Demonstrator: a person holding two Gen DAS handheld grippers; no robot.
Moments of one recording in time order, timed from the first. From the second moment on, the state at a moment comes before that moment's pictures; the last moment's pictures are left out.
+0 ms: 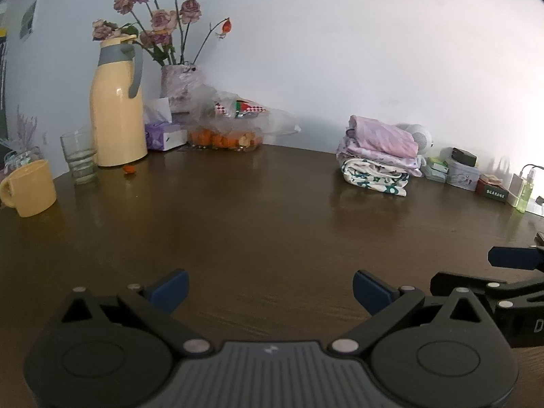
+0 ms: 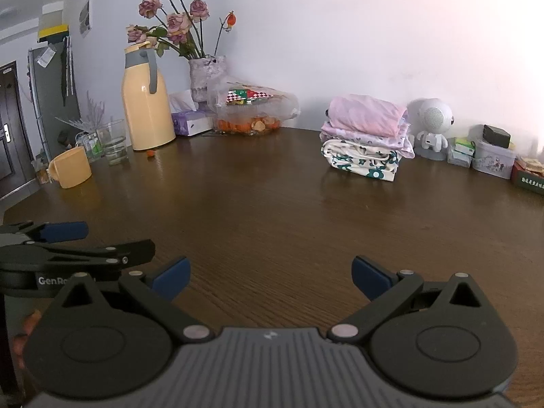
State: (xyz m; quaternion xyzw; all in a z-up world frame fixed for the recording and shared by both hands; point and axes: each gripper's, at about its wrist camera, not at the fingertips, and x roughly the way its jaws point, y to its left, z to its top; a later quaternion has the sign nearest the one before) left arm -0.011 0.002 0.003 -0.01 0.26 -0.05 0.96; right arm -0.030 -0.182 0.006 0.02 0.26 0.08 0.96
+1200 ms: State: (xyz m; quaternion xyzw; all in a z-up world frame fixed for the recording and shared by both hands) left arm 0.000 -0.007 0.001 0.02 0.27 -0.07 0.96; right arm -0.026 -0.183 0.000 0.04 0.29 0.07 0.96
